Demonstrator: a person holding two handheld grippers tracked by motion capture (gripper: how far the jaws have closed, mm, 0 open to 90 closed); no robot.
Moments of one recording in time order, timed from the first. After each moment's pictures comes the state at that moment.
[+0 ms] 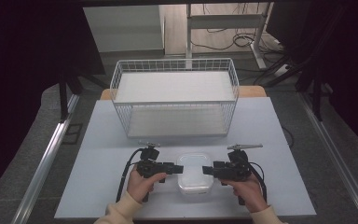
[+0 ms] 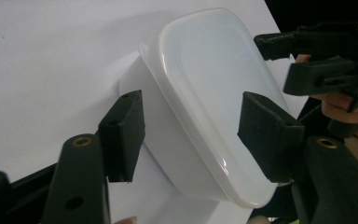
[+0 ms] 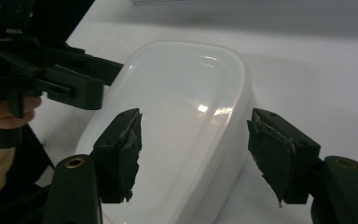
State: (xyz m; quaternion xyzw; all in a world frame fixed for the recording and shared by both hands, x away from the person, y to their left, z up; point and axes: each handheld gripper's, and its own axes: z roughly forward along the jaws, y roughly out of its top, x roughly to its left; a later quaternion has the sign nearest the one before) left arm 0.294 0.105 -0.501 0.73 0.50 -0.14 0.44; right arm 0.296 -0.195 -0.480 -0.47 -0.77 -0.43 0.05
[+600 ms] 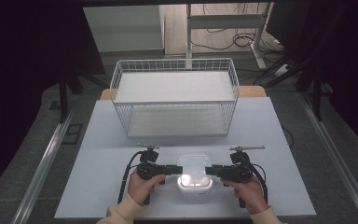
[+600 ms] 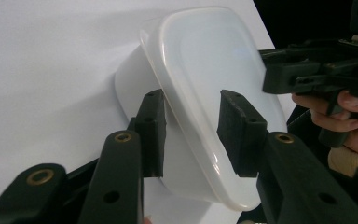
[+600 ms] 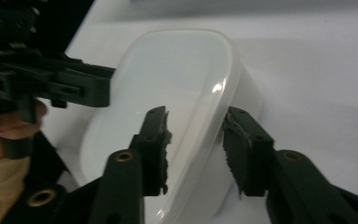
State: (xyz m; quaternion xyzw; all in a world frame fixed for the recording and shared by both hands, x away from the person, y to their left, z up) left arm 0.287 0.106 -0.505 0.71 0.51 -0.16 0.46; right arm 0.294 -0.201 -0.483 -0.50 -0.75 -0.42 0.08
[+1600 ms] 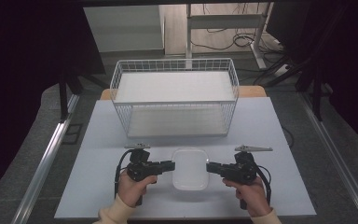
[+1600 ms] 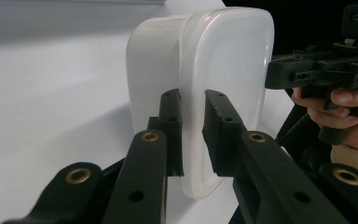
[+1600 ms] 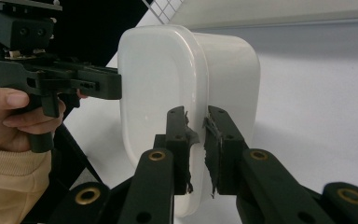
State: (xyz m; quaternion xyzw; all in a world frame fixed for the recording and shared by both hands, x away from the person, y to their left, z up) left arm 0.267 0.124 -0.471 0.72 0.48 -0.09 0.50; right arm 0.278 -0.203 -0.459 -0.46 -0.74 -0.49 0.06
